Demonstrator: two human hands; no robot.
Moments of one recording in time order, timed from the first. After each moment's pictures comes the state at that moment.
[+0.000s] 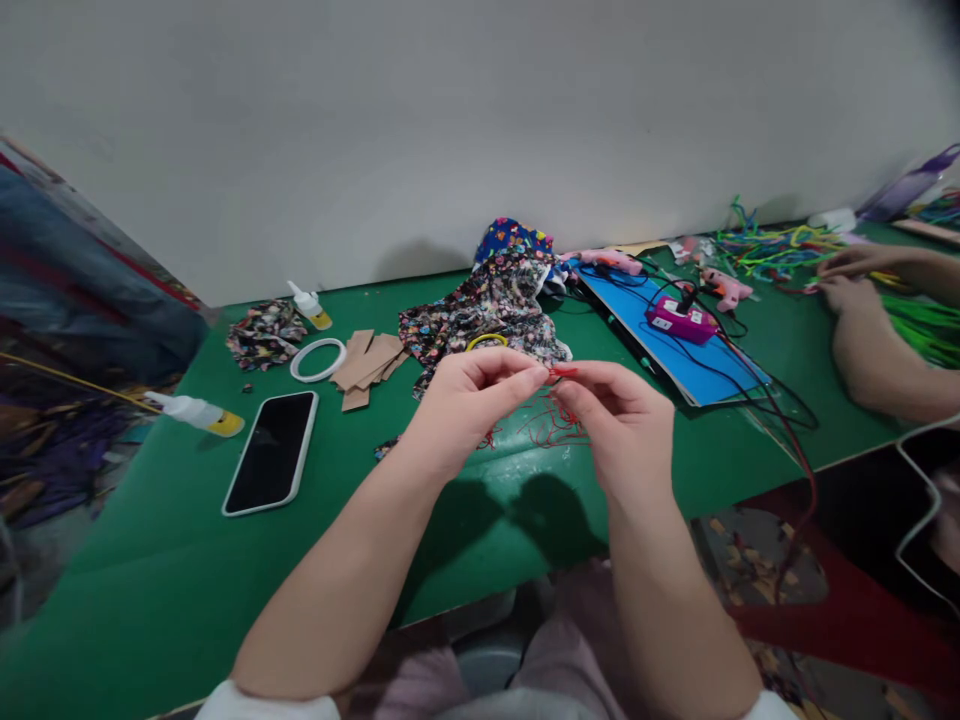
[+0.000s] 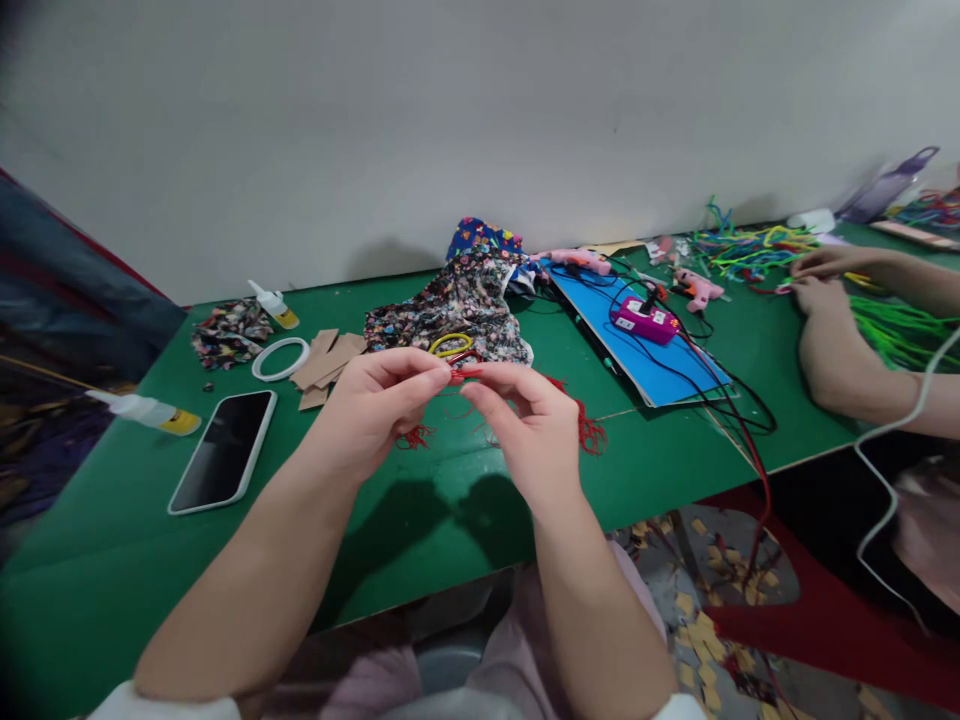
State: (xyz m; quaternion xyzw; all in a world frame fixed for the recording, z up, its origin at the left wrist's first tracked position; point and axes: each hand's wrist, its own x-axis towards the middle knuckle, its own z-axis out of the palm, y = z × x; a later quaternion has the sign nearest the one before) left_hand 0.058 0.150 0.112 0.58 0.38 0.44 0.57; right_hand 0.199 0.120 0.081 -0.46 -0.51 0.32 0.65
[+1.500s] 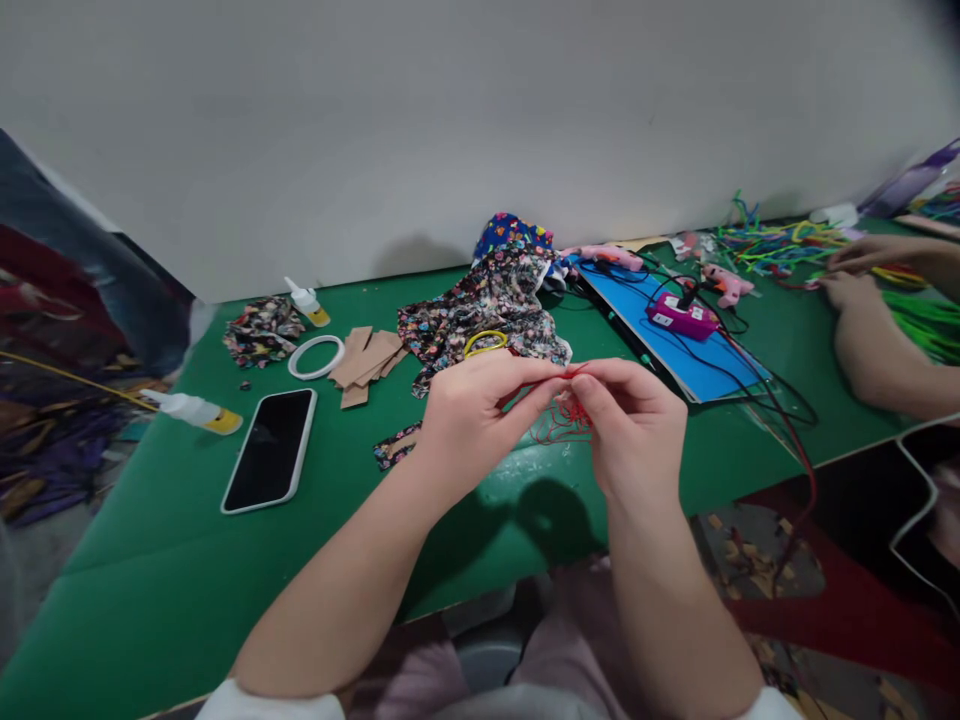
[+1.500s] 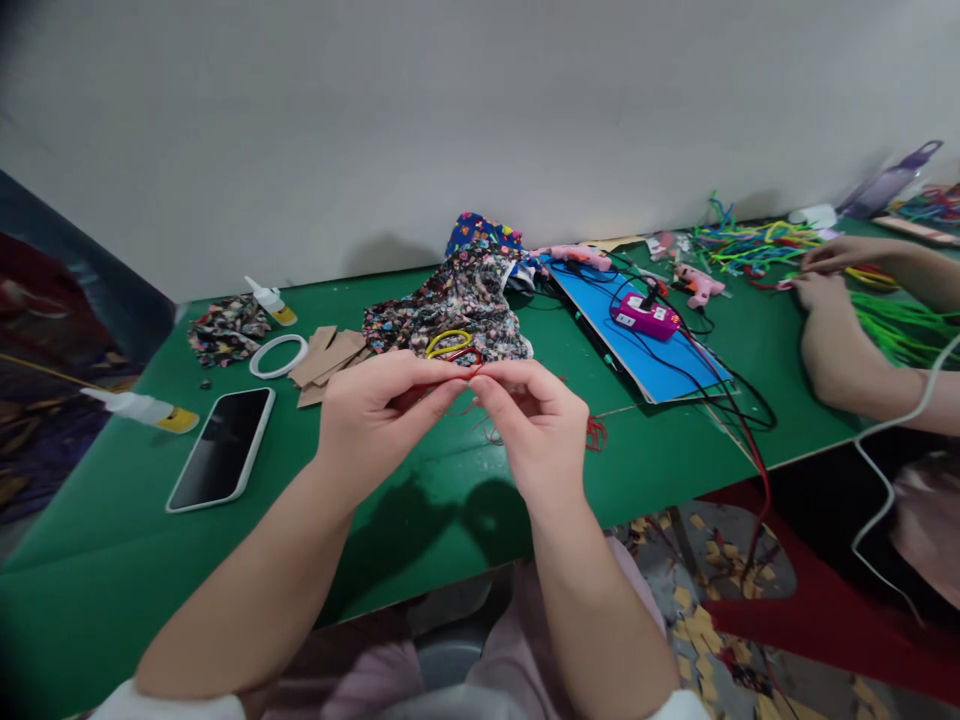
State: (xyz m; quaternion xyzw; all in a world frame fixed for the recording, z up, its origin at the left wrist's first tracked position) left_hand 0.061 0.143 0.107 0.79 0.35 0.48 0.17; right_hand 0.196 0.119 0.080 -0.44 -0.47 0.33 0.70
